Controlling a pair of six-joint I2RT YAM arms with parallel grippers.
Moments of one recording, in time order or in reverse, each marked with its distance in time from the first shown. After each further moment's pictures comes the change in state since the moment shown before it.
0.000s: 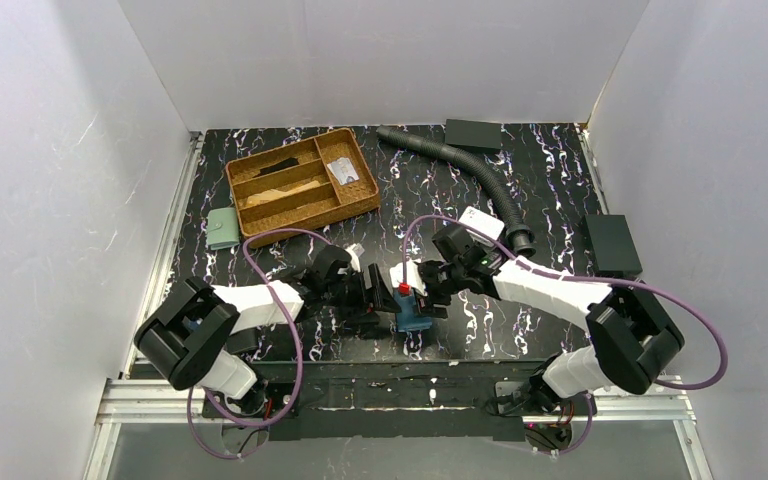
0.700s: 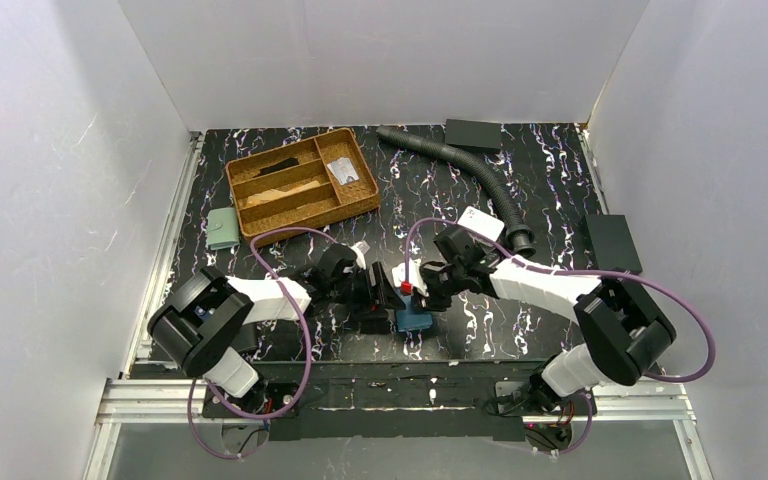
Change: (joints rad) left arm -0.013 0.085 0.020 0.093 -0.010 -0.028; right arm -0.037 0.057 -0.035 0.060 -0.035 -0.005
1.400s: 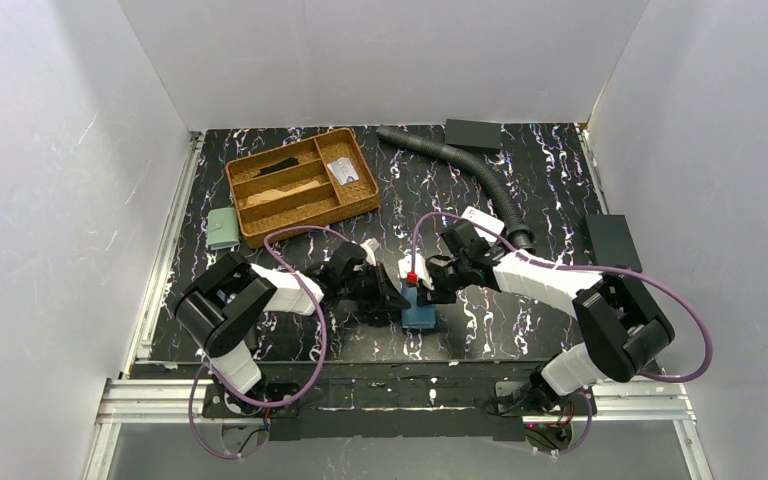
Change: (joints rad) left arm -0.023 0.140 0.049 0.122 0.000 -0.029; right arm -0.061 0.019 0.023 -0.038 -0.053 -0.005
